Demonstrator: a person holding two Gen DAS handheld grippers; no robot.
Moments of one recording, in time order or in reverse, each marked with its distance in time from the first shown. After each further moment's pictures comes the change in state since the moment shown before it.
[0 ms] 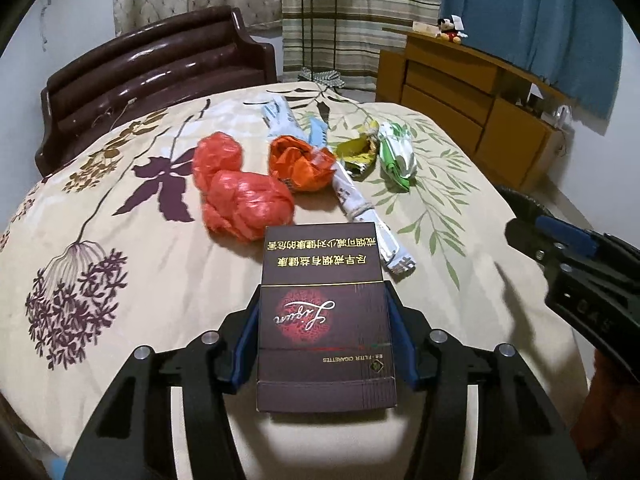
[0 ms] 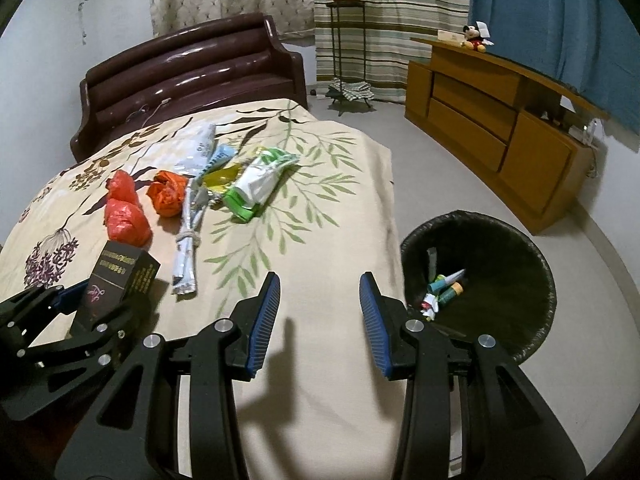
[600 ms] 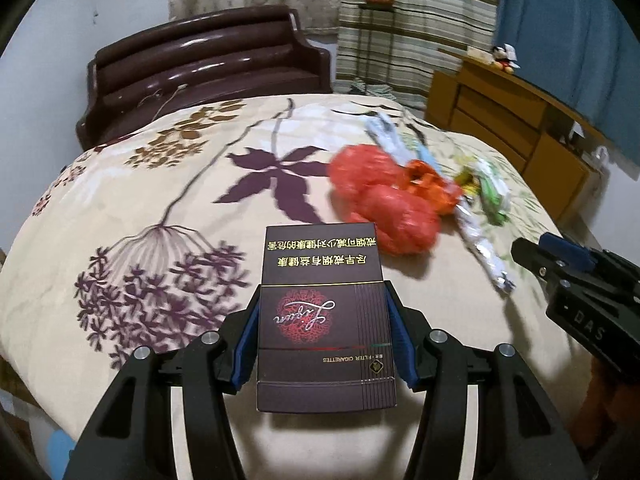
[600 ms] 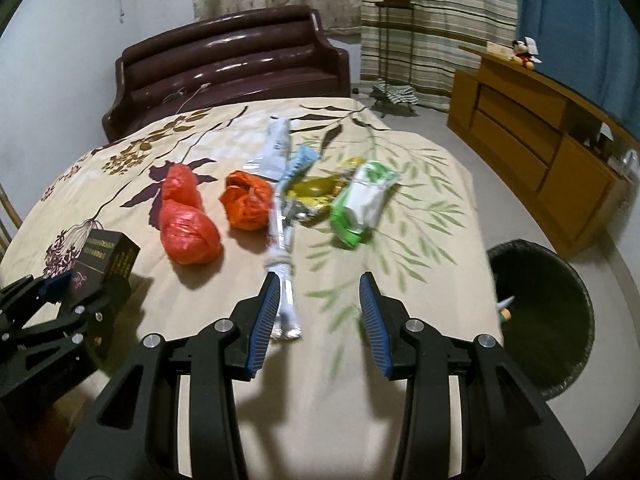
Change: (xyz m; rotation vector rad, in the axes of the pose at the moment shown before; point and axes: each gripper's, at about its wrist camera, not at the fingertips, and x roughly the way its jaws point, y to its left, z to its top) left arm -0.014 0.081 0.003 -0.139 -0.031 0.114; right arm 0.023 0.070 0.021 -0.104 0.019 0.101
